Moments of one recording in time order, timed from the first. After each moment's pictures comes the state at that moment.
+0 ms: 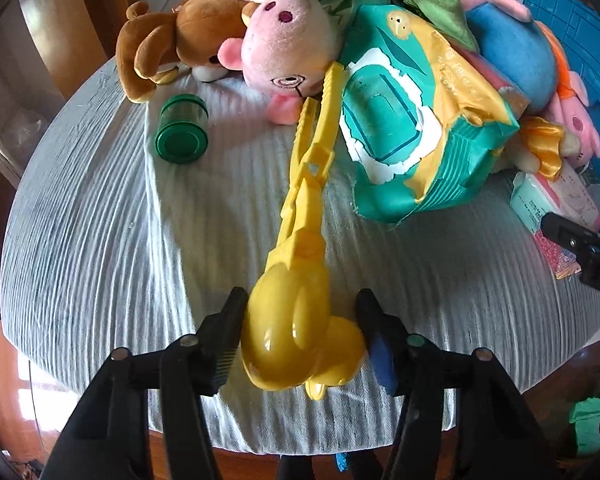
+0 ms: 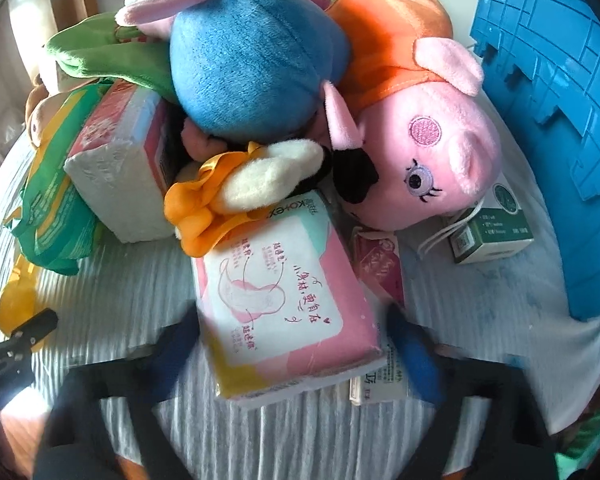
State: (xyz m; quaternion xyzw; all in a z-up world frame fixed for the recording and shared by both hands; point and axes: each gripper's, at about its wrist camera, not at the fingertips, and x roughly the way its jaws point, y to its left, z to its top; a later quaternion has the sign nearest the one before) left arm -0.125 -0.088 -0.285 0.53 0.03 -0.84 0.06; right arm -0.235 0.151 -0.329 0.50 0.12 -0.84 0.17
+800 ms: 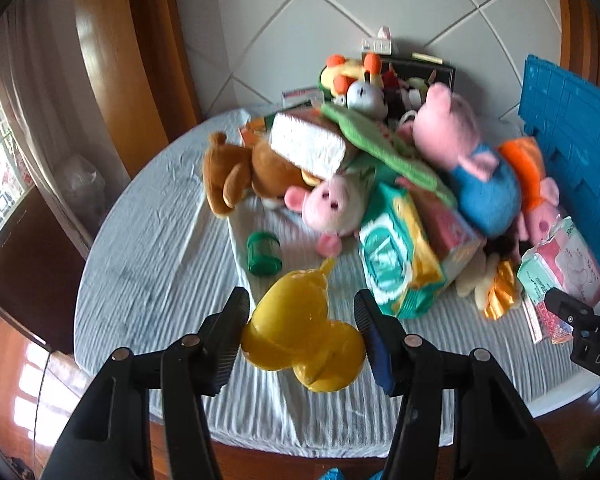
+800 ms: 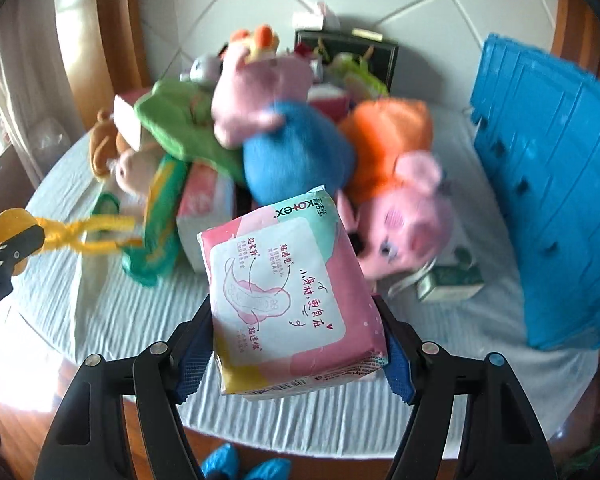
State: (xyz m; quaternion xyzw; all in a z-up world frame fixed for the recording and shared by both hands) left arm -0.113 -0.081 -0.202 0.39 0.00 -0.91 0.12; right arm -0.212 0.167 -0.245 0.42 0.12 -0.88 0.21
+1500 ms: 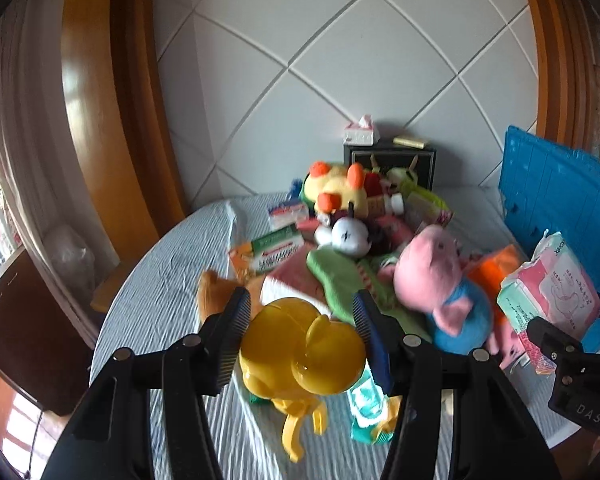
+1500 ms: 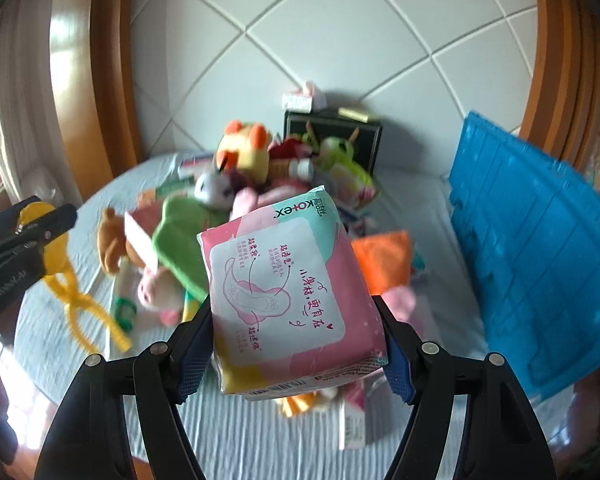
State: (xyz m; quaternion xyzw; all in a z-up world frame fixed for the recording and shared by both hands) left arm -0.154 -0.068 -0.082 0.28 -0.02 -0.96 0.09; right arm -0.217 0.136 -0.134 0.33 0.10 -0.92 0.19
